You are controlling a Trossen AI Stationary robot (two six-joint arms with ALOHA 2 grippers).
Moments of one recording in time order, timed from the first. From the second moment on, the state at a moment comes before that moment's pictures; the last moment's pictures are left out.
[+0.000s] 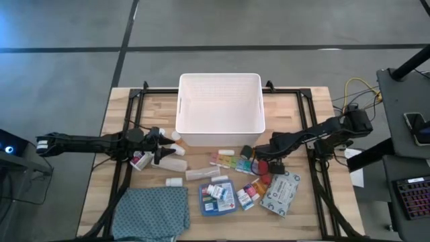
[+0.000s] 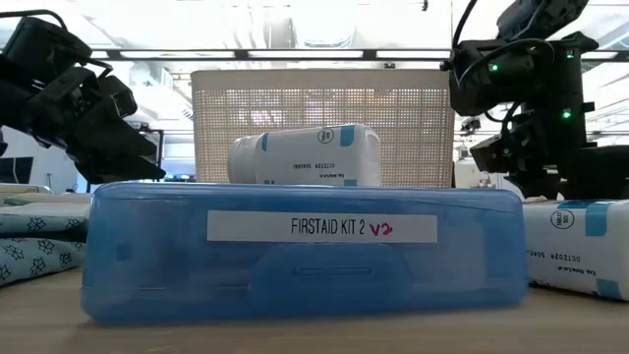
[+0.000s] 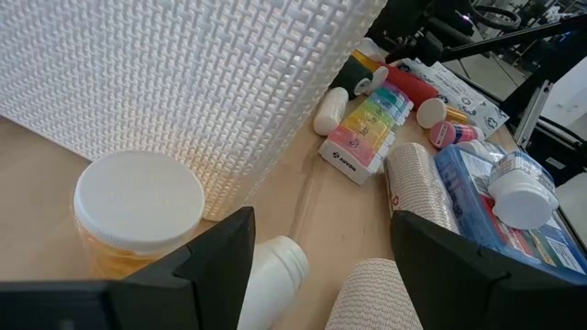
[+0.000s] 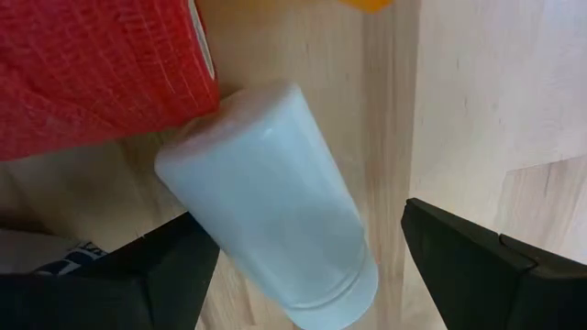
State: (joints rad) left arm 0.10 0.44 0.01 0.02 0.00 -0.45; right arm 0.11 1.55 0.74 -0.88 0.13 0.28
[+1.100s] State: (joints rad) left arm 0.10 0.44 0.01 0.02 0.00 -0.45; right arm 0.17 1.46 0.87 -0.93 -0.03 0.49
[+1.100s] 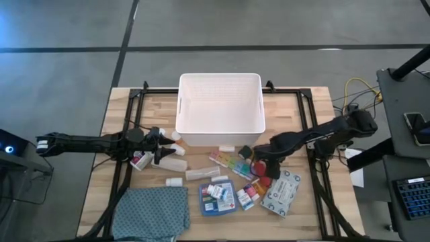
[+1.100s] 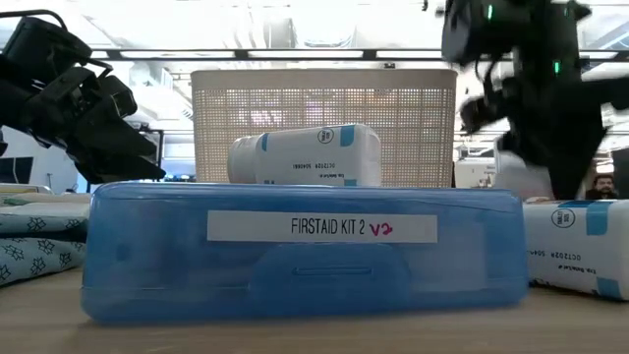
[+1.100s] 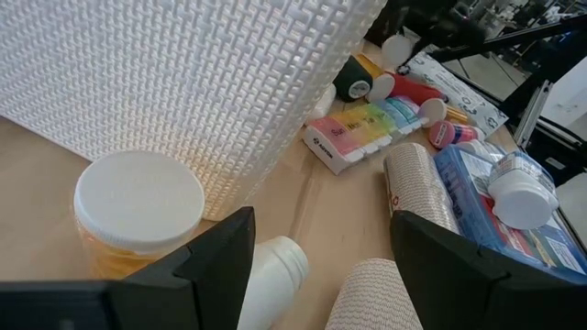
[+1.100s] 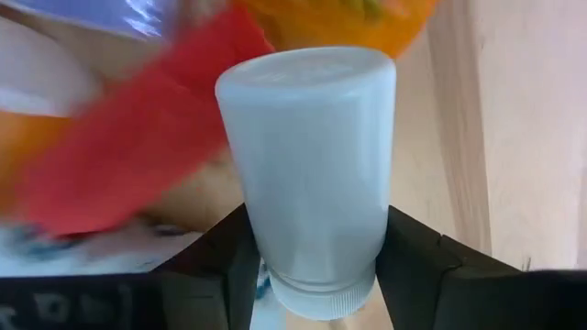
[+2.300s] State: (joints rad) left arm 0.10 0.44 0.01 0.02 0.00 -0.45; right arm -0.33 1.54 1.55 -0.93 0.14 0.45
